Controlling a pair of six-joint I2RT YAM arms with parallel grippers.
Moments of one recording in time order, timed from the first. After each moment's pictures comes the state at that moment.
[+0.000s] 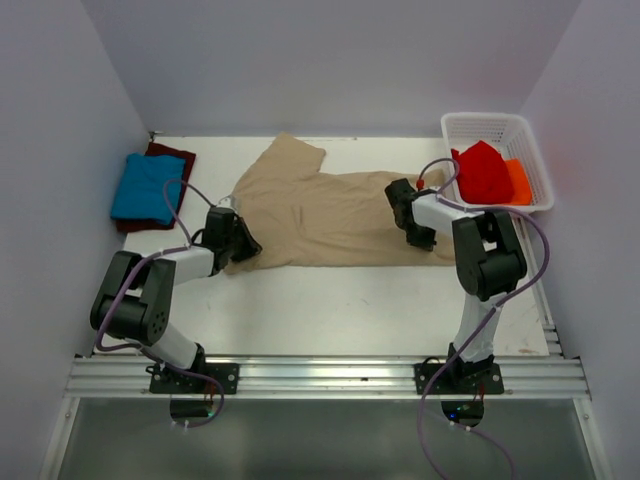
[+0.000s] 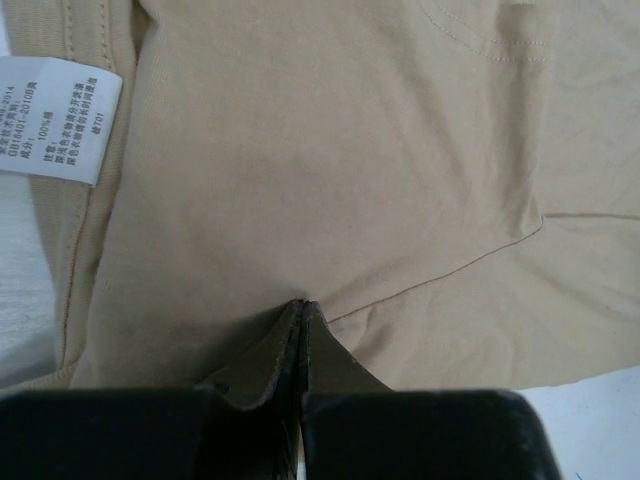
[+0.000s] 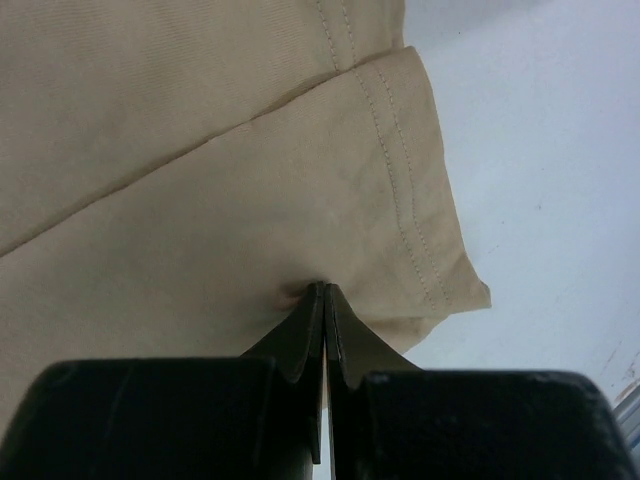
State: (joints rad) left arm -0.21 1.58 0.63 0.17 0.12 -0.62; right arm 0.32 1.93 1.23 -0.73 0.68 0.61
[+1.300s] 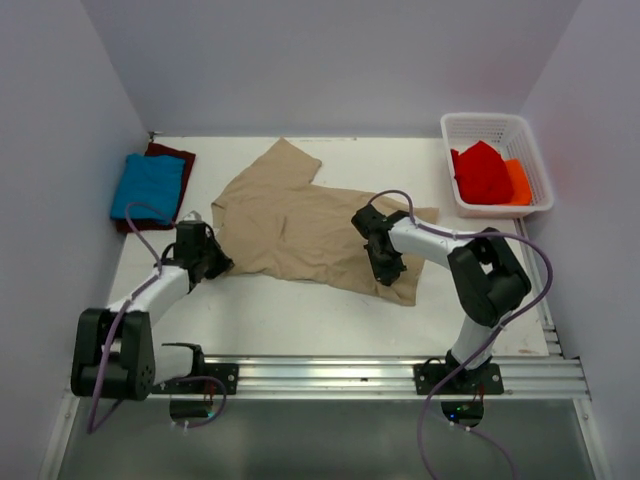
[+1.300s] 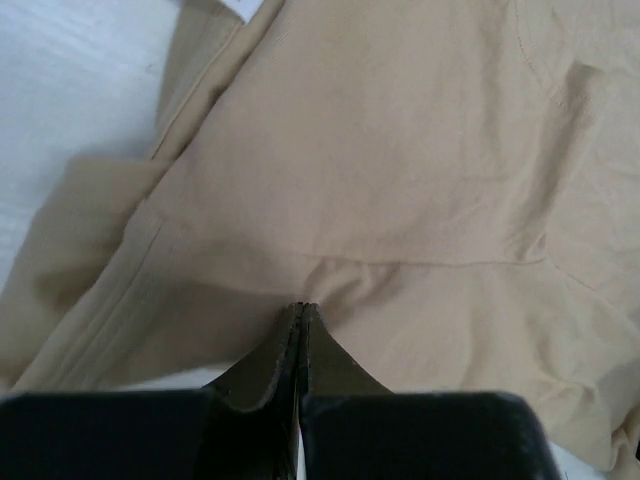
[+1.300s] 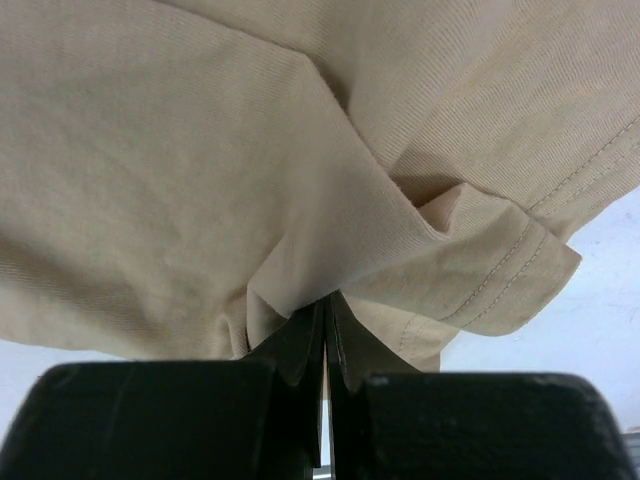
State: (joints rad) left arm -0.05 1.32 0.54 -0.11 0.08 -0.68; right arm 0.60 1.78 1.09 -0.79 0.22 0.40
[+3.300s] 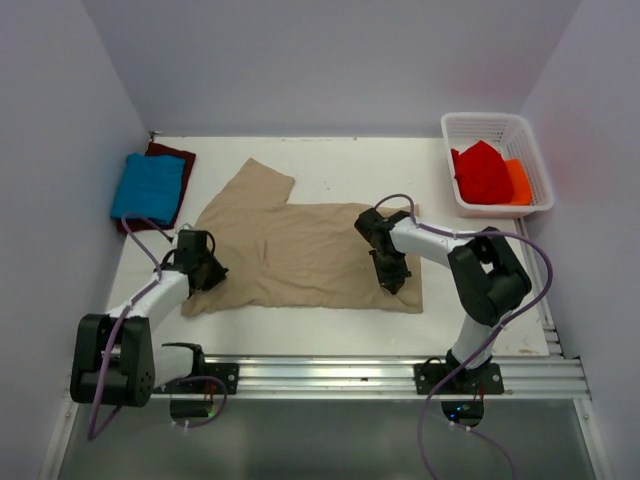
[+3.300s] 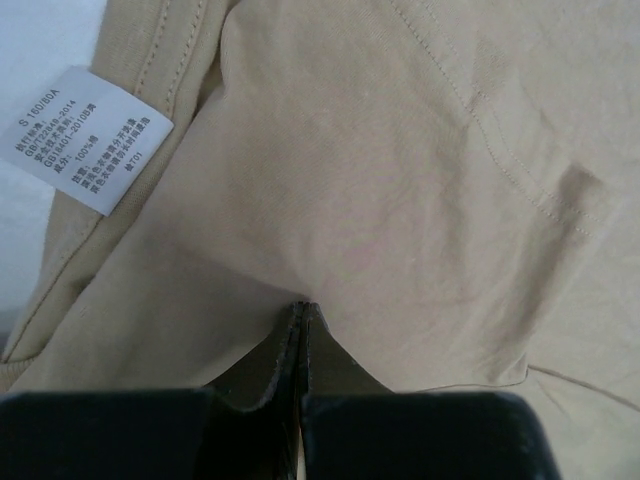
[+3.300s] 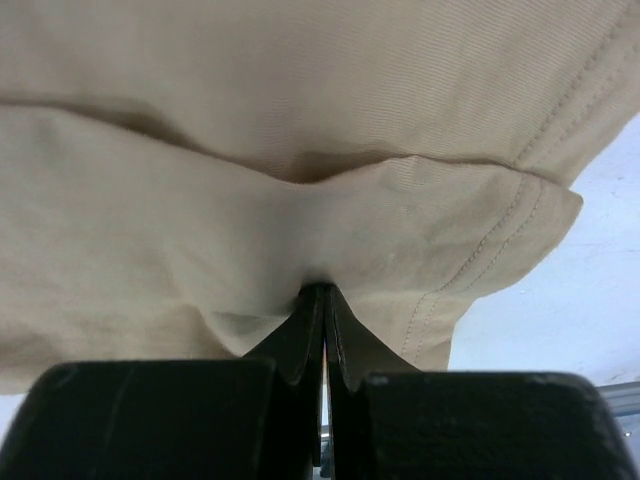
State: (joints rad) left arm -0.05 1.24 0.49 -0.23 -0.06 -0.74; right arm 0.59 1.78 1.09 -0.90 0.20 0.45
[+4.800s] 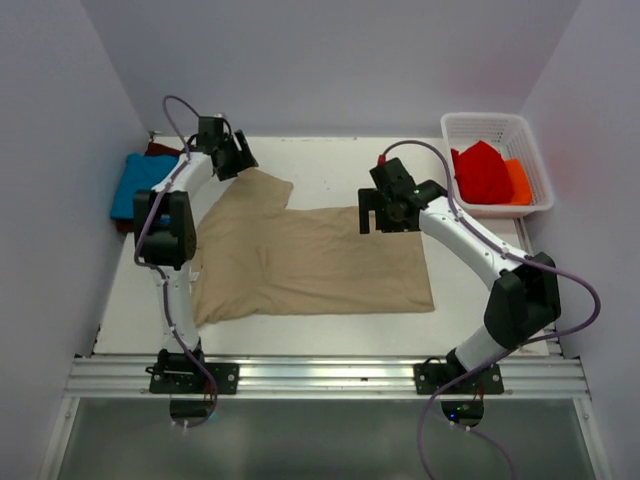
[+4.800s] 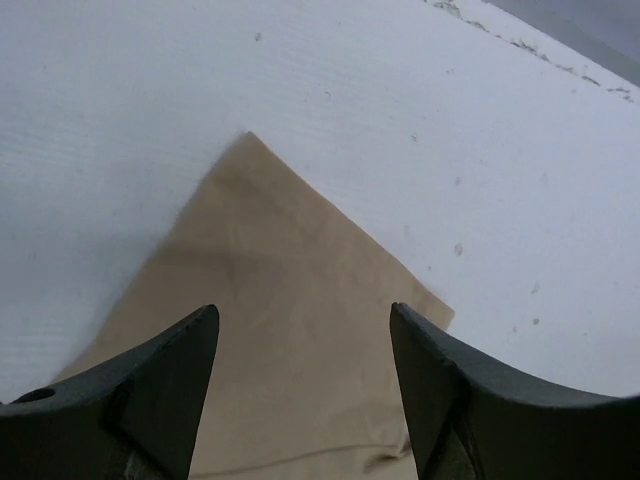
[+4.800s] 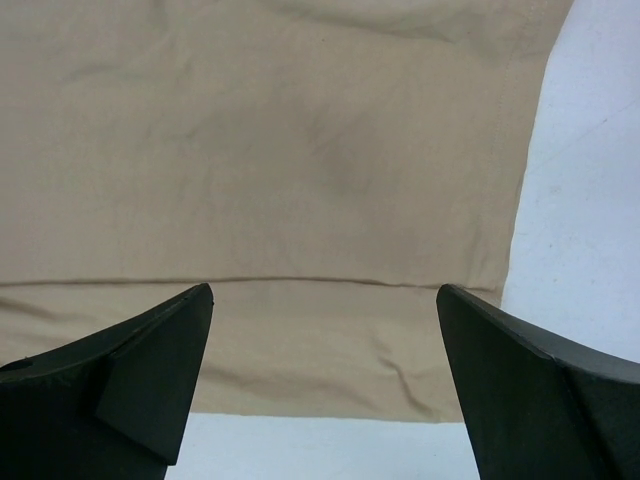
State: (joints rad) left arm -0.04 2.13 1.71 -0.35 0.15 -0.49; right arm 0.52 1.62 1.37 -0.80 0.25 0.42
